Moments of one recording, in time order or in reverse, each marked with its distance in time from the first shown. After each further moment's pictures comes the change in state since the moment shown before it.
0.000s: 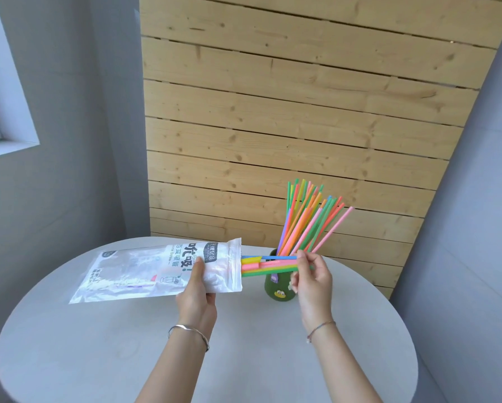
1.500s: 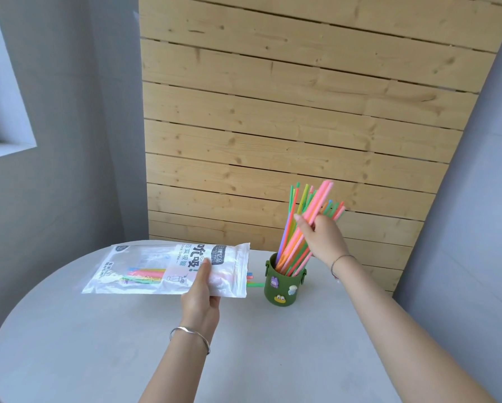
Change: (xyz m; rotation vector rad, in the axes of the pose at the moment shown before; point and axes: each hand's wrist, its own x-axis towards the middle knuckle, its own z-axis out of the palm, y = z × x) left_hand 0.008 -0.002 0.004 0.076 -0.093 -0.062; right_hand 0.095 -0.049 0.001 -1.018 -0.279 -0.336
